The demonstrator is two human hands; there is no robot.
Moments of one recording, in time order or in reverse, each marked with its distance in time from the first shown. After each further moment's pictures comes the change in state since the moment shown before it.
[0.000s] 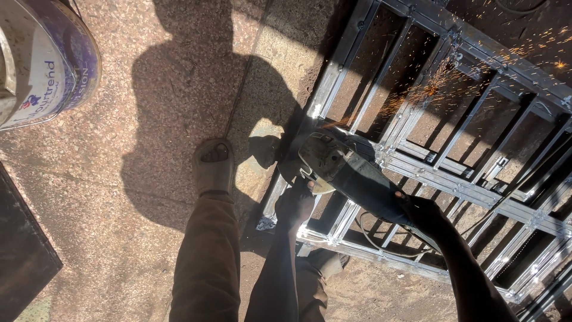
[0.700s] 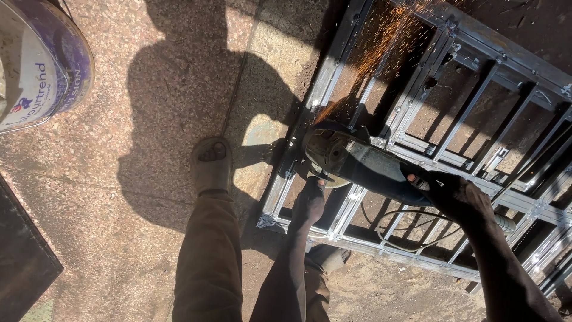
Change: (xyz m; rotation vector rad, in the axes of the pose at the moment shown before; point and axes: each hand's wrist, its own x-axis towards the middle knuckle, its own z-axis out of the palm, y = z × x) left_hand -0.006 0.034 -0.006 -0.575 -0.299 -0.201; right_hand -0.128 -0.147 -0.090 -0.458 0.079 0.054
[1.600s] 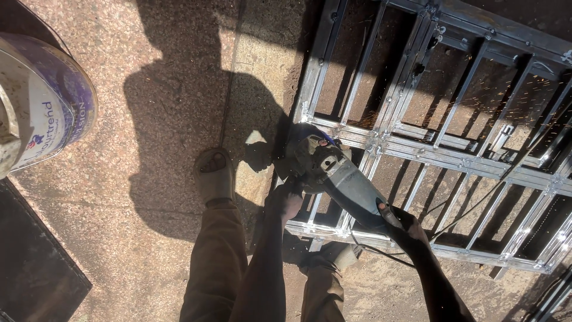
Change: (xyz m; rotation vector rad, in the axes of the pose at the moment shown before) left_hand -0.002 0.006 -0.069 0.599 -0.040 -0.087; right_hand -0.038 -0.002 0.121 0.831 -0.160 0.027
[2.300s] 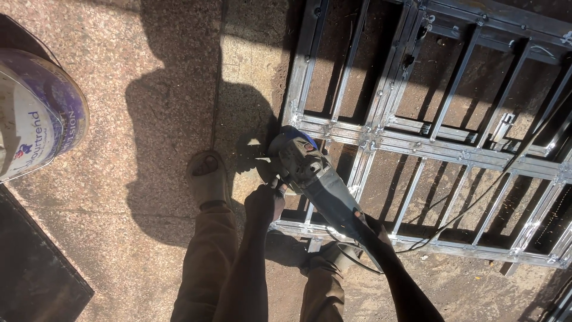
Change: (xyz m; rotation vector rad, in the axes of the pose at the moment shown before) left_hand -0.006 -0.020 -0.007 0.334 0.126 0.075; right_hand -0.011 0.019 0.051 0.250 -0.077 -0.359
